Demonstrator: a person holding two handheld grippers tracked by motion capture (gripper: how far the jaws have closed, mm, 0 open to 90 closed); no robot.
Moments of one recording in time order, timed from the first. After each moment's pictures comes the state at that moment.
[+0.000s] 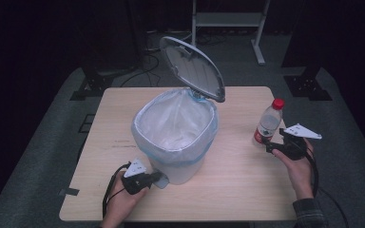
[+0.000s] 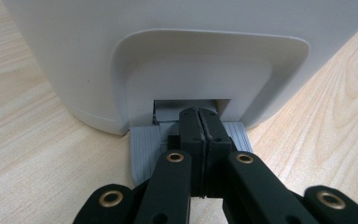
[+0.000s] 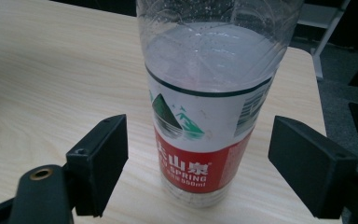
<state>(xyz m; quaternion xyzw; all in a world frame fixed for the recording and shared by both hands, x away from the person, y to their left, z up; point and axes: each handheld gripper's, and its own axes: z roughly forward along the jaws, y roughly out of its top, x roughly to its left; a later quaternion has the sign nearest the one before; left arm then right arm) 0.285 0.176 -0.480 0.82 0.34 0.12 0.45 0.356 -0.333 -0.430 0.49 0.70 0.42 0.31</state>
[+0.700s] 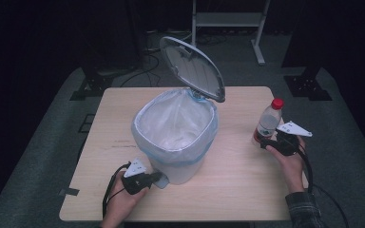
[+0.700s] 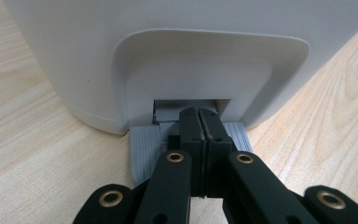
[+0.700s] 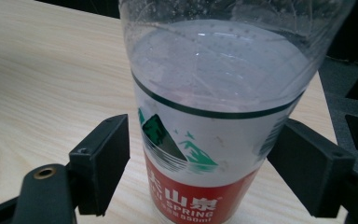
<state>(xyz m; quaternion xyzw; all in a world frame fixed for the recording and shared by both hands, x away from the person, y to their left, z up) 0.285 0.176 -0.480 0.82 0.34 0.11 0.45 0.378 -0.324 -0.445 0.47 0.69 0.43 0.33</state>
